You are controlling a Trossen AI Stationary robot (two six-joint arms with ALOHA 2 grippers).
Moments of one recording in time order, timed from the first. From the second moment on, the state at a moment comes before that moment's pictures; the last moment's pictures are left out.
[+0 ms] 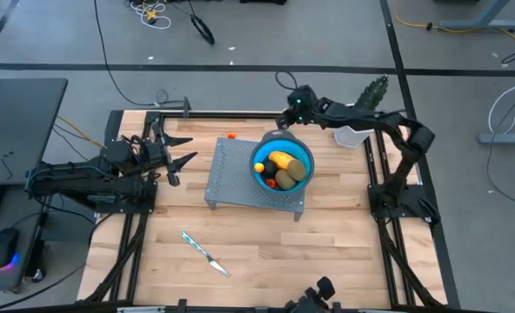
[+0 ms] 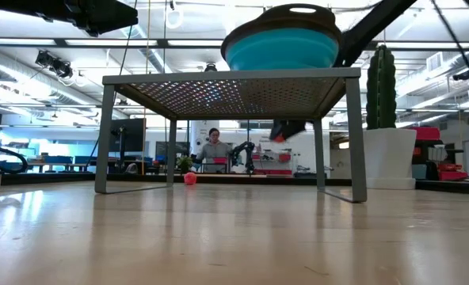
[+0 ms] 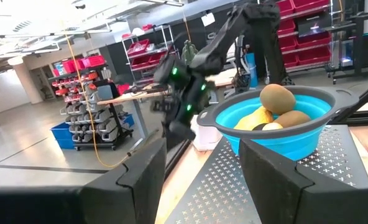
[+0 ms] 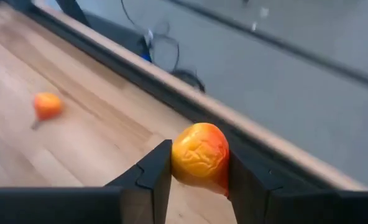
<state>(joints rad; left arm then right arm) 0.08 0.40 0.44 0.04 -0.31 0.25 -0.63 1.75 1.19 -0.19 0.14 0.26</state>
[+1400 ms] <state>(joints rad) 0.08 0.41 0.44 0.03 -0.32 0.12 -0.04 1.39 1.19 -0.35 0.10 0.05</state>
